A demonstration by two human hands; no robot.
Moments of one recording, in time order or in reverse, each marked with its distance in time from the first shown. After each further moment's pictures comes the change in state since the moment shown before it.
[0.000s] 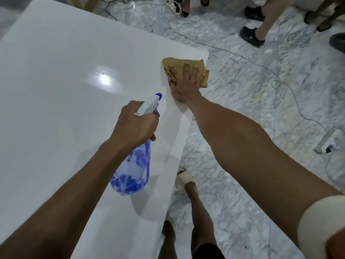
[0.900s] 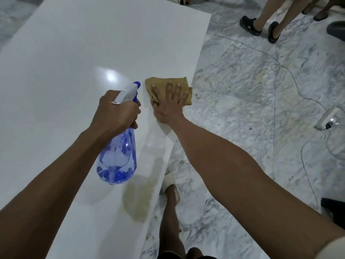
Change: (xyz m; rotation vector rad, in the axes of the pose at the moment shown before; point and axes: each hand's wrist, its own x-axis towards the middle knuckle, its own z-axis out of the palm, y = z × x) left_hand -0.229 -0.116 -0.044 -0.043 0.091 -0.041; right_hand -0.314 -0.086 0.093 0.060 0.036 -0.098
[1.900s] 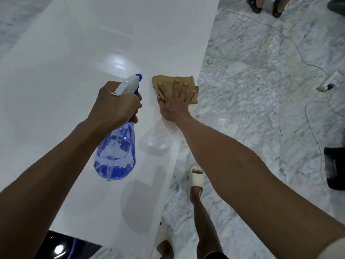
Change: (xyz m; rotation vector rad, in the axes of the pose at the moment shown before) left_hand -0.330 -0.238 -0.121 -0.003 -0.012 0.060; right_hand -0.380 -0.148 0.108 0.029 0.067 0.039
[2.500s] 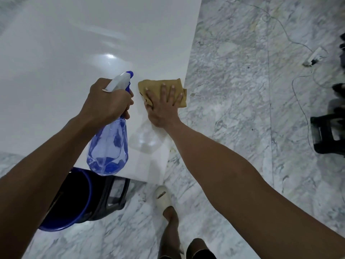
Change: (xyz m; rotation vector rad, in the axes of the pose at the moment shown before) left_hand -0.138 -0.086 -0.029 0.050 -0.035 0.021; right_hand -0.197 -0.053 0.040 0.009 0.003 -0.006
